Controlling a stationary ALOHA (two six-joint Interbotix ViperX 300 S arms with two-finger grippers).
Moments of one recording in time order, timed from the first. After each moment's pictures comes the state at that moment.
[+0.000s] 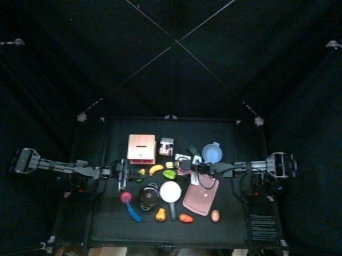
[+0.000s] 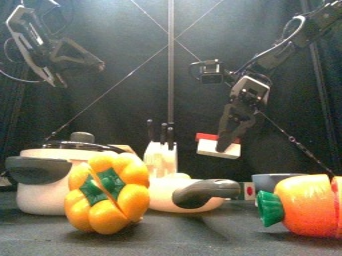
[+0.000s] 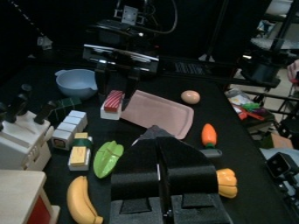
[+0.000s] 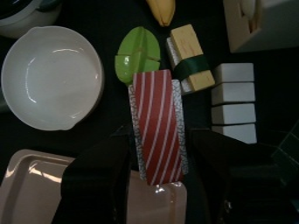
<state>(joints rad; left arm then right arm) -0.04 -0.64 1.19 -0.11 -0.44 0.00 -0.14 -0.15 0.73 -0.17 0.33 0.19</state>
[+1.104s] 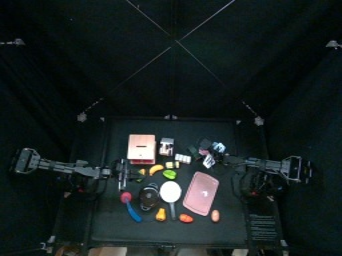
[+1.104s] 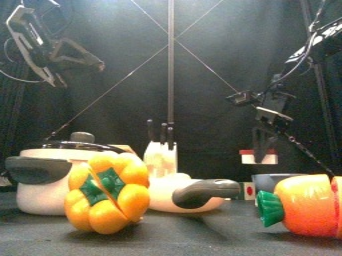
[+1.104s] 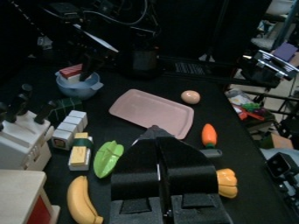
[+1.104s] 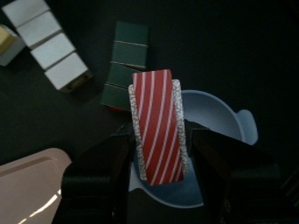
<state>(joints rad) -0.04 -0.64 1.19 -0.11 -0.44 0.00 -0.40 -0.34 0.90 -0.58 0.55 0.75</state>
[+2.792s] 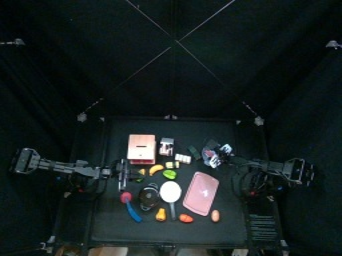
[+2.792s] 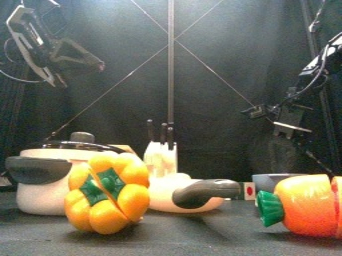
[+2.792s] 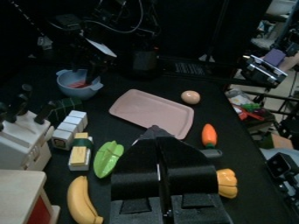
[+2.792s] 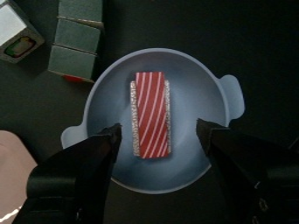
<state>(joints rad) -0.04 -0.64 1.19 -0.11 -0.44 0.00 -0.48 -0.37 1.02 -0.59 0.50 0.75</state>
